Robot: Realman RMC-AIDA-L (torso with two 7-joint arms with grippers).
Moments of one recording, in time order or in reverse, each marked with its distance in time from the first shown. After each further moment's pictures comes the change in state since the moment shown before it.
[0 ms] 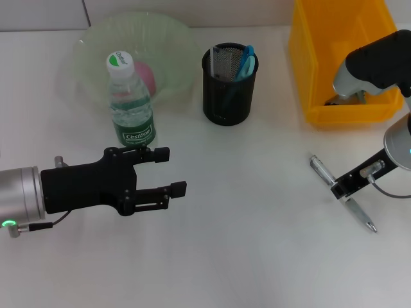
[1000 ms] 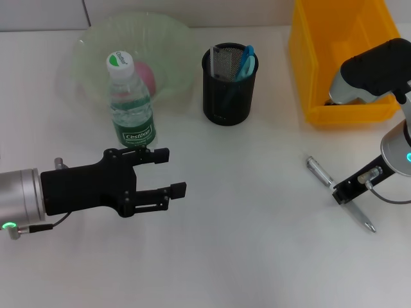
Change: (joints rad) left arm 0.005 -0.003 -0.006 -0.005 0.000 0.000 0.012; right arm 0.006 0.001 -0.011 0.030 0.003 0.004 0.000
